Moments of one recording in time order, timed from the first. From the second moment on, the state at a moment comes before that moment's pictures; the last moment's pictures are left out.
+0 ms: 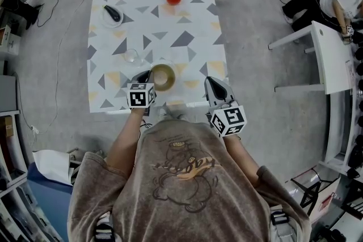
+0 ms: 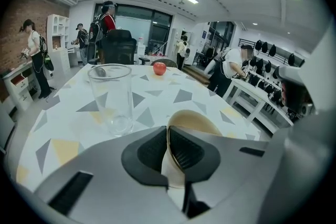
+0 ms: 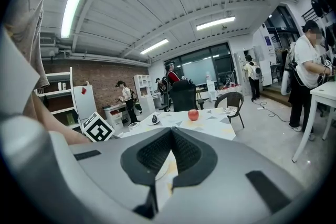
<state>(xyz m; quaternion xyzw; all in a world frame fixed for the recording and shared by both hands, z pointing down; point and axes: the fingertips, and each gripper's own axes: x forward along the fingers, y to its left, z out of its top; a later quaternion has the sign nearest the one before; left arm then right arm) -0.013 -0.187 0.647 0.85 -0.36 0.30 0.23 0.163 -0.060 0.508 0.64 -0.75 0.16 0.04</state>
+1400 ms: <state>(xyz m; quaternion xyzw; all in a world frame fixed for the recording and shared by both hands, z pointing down) -0.158 -0.175 0.574 0.79 -0.52 0.15 0.29 0.059 -0.099 0.507 0.51 -0.84 0.15 0.04</state>
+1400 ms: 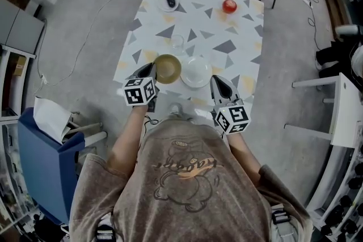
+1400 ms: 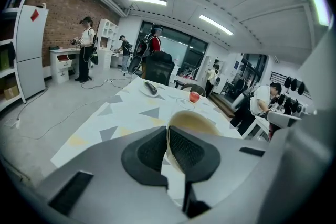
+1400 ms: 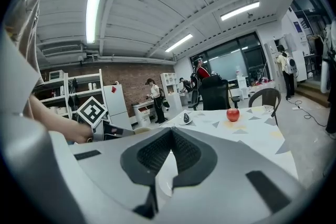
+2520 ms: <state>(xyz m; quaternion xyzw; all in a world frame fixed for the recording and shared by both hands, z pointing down) -0.181 -0.195 0.663 0.73 -0.53 0.18 0.39 0.053 -0.133 0.525 0.52 -0.83 0.17 0.08</state>
